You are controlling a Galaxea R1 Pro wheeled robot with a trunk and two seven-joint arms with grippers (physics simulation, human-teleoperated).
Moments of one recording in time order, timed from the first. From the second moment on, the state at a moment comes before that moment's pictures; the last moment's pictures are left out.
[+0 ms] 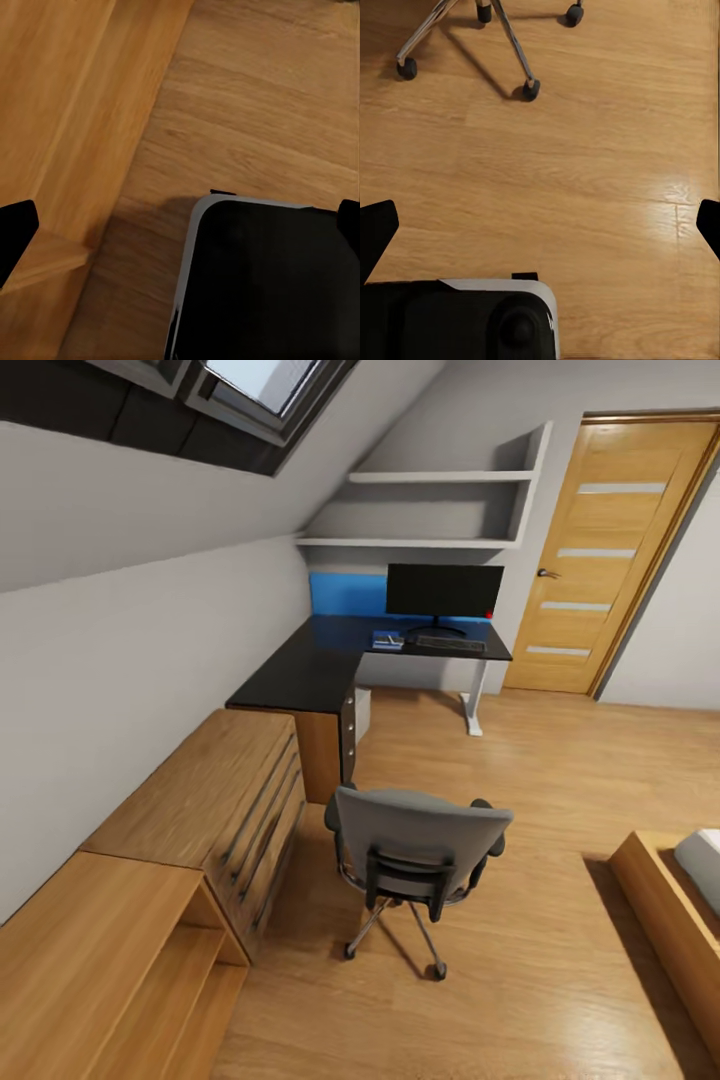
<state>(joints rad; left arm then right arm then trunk) 0.03 0.02 -0.40 -0.02 0.58 -0.83 0.06 -0.03 0.01 0.98 -0.01 -0.90 -0.97 -0.17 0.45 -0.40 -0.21</state>
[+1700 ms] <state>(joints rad) 0.03 0.02 -0.39 -0.02 0.58 -0.81 0.06 -0.03 0.02 0.98 -0.02 -0.90 -0.93 -0.16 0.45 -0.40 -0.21</state>
